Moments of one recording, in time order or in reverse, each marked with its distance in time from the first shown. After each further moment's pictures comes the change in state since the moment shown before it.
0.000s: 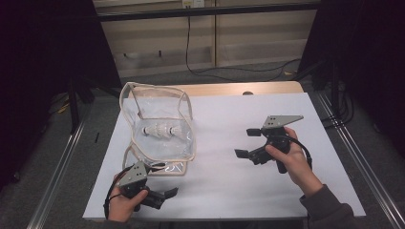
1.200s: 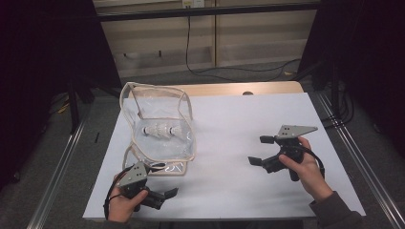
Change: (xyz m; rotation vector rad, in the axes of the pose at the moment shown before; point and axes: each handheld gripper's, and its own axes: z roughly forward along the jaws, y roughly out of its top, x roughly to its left) left arm 0.000 0.000 0.000 0.005 0.002 0.002; right arm -0.012 -0.038 -0.023 0.004 -0.047 0.003
